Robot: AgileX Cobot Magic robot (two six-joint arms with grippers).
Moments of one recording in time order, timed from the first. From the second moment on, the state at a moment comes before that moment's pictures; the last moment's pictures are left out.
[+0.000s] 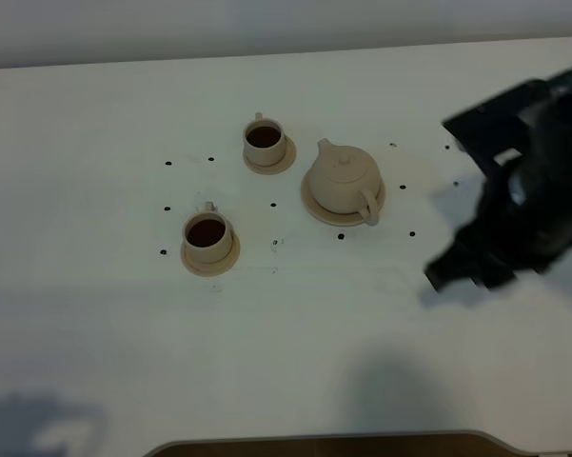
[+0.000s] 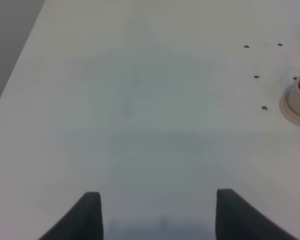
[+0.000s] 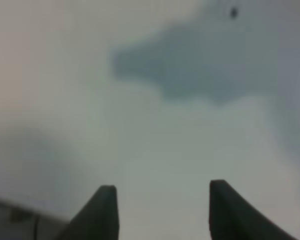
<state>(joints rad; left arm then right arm) 0.00 0.00 -0.51 0.07 1.04 -0.01 0.50 1.42 -0.99 -0.09 1.02 0.18</state>
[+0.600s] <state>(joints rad) 0.00 0.00 -0.51 0.07 1.04 -0.01 0.50 0.77 -0.51 -0.01 1.04 0.15</state>
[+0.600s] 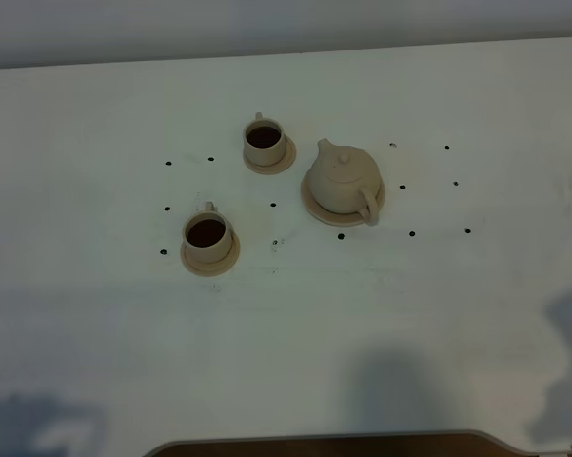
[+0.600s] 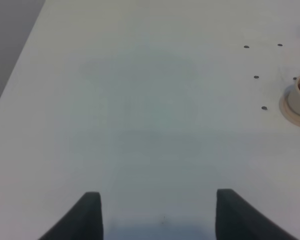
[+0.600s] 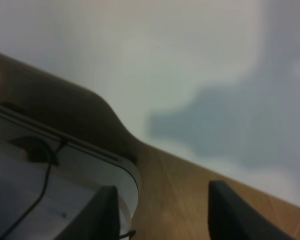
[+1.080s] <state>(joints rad) 0.00 0.00 -0.51 0.07 1.04 -0.01 0.50 0.59 -0.49 0.00 1.07 0.14</state>
